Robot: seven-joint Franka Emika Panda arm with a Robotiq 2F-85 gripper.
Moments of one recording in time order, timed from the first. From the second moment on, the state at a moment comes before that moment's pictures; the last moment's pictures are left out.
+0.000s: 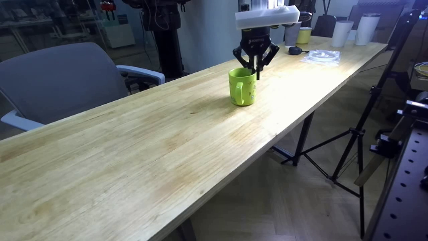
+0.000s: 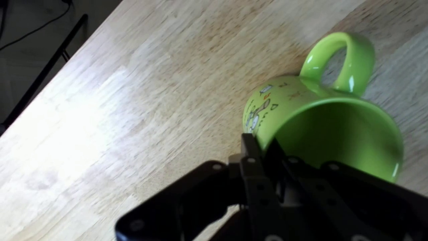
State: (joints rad) arm -0.18 0.58 -0.21 -2.08 0.12 2.62 0.28
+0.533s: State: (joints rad) arm -0.17 0.57 -0.21 -2.05 0.12 2.60 0.28
